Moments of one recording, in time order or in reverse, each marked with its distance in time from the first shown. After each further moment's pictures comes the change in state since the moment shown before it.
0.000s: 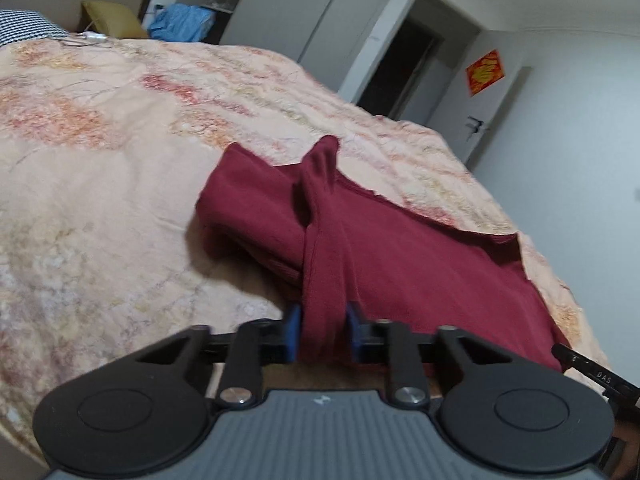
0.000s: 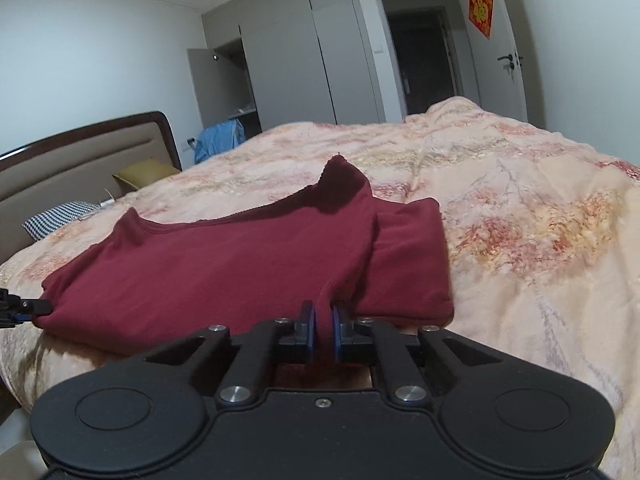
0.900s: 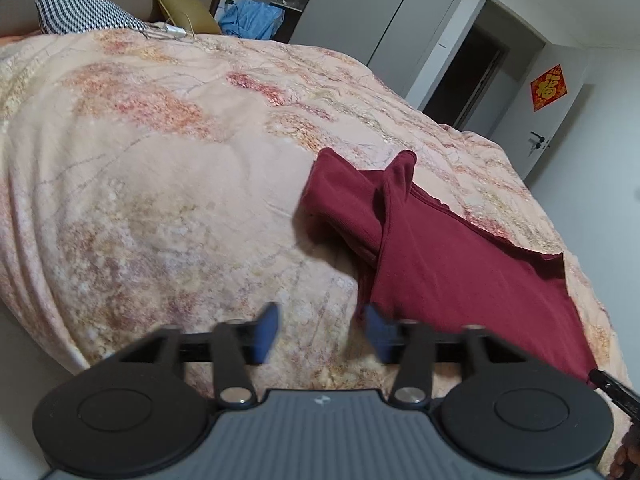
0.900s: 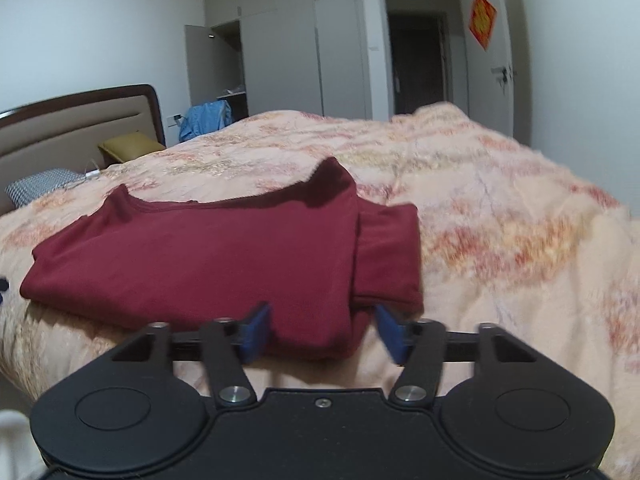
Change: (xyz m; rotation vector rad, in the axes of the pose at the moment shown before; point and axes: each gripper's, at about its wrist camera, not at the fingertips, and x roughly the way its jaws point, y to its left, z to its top) left arm -0.049 0.018 -0.006 -0.086 0.002 0.181; right arm -0.029 0.020 -0.002 -0.114 0.018 -0.093
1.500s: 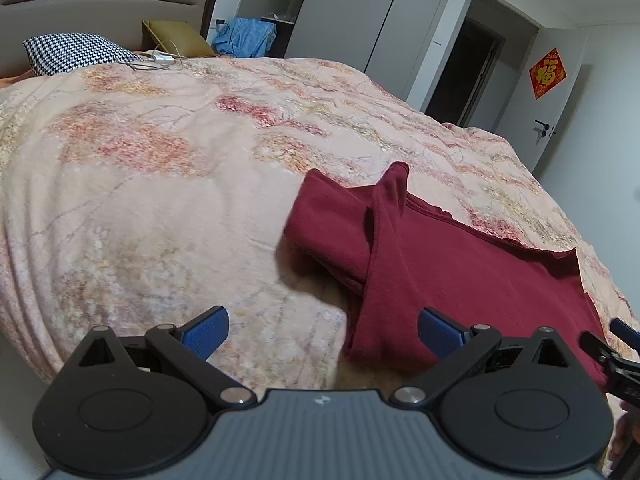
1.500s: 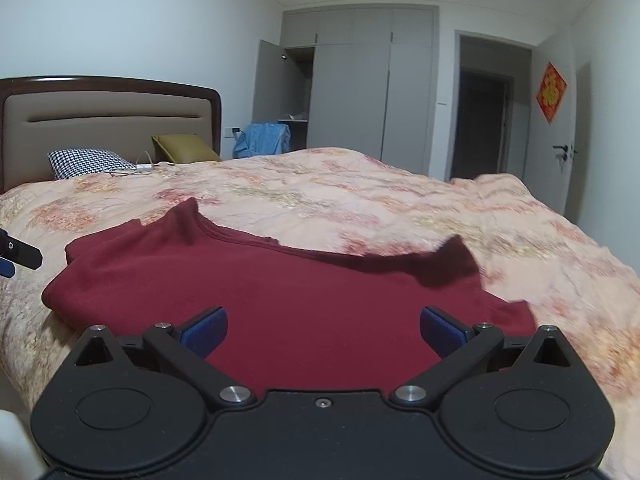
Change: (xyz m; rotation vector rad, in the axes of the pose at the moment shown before) left arm 0.010 -0.023 0.016 0.080 -0.024 0.043; right arm 0.052 0.095 0.028 -0.200 -0.122 0.098
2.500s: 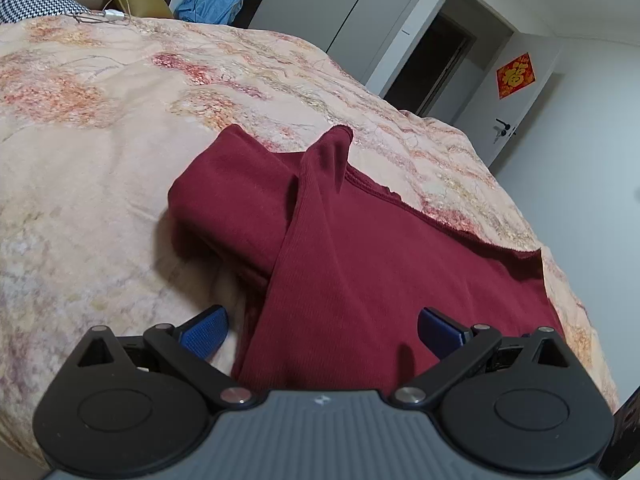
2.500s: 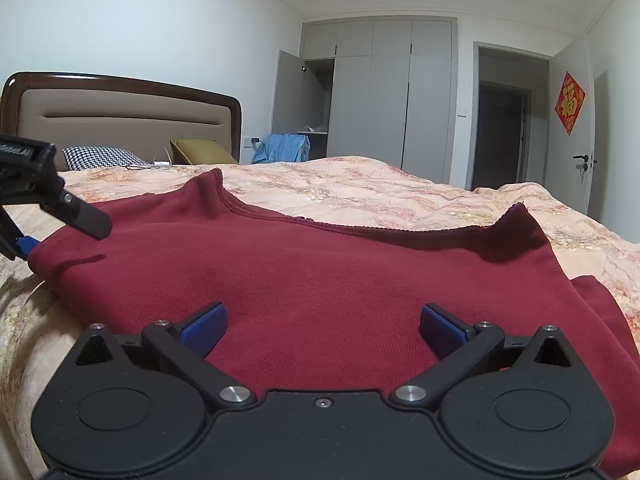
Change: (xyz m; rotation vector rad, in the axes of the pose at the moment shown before) left arm 0.069 -0.029 -0.005 -0.067 0.052 -0.180; right arm 0.046 0.027 -0.047 -0.011 -0.056 0.053
